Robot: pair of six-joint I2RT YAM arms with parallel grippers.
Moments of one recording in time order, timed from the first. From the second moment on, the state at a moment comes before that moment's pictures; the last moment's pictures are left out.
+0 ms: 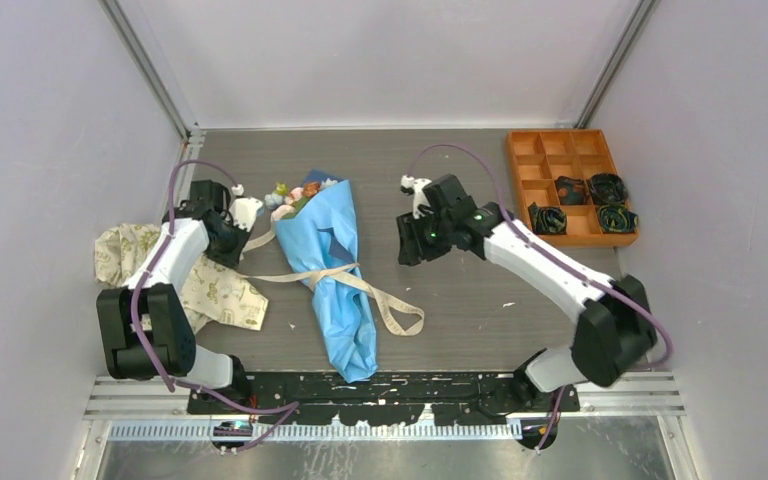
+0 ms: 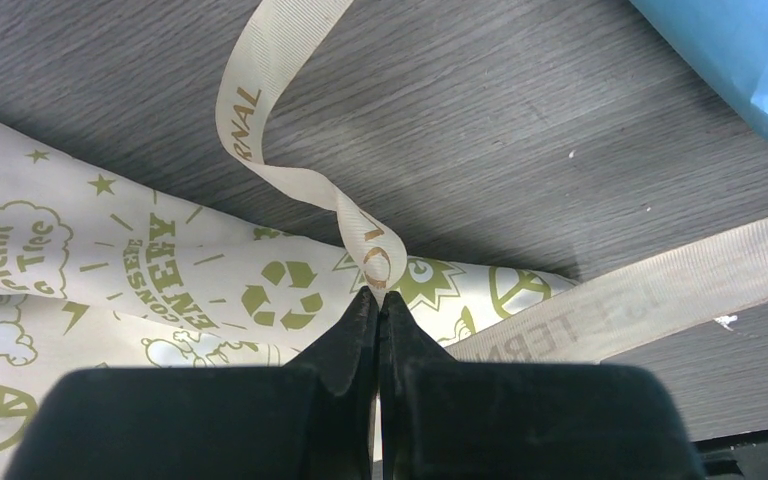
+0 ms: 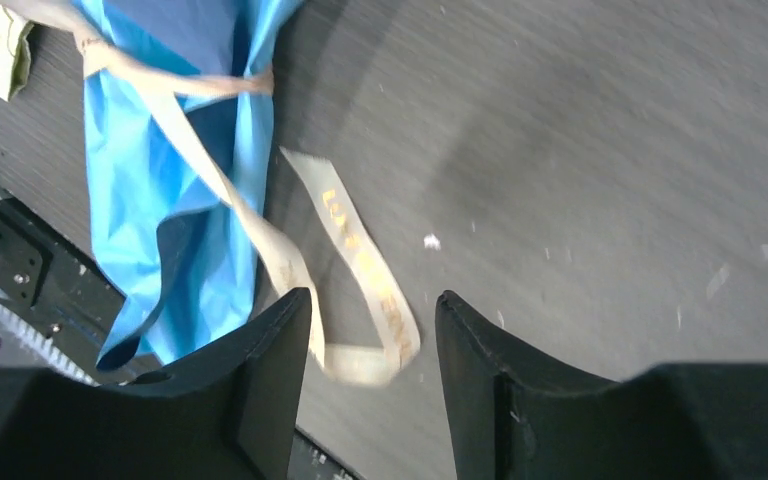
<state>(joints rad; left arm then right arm) 0.09 1.44 1.01 -0.78 0.09 0.51 0.61 1.38 1.11 -0.64 -0.20 0.25</state>
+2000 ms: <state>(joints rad) -0.21 1.46 0.77 -0.47 0.09 0.88 0.56 1.32 0.64 0.05 -0.08 0.51</state>
